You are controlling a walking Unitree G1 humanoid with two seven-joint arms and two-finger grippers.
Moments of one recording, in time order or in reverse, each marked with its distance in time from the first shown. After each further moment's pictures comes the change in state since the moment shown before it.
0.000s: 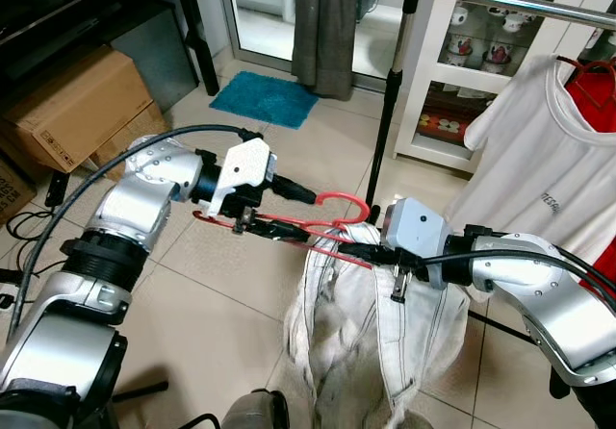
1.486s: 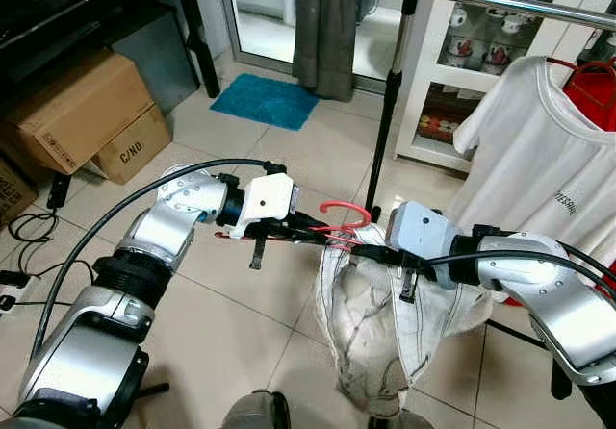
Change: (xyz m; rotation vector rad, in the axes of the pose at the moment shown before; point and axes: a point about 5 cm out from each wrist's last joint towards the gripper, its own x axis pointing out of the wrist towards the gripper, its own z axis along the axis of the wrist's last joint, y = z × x) left arm 0.031 -0.011 -0.018 0.067 0.006 0.024; right arm -0.004 -0.003 -0.006 -0.023 0.080 -0.011
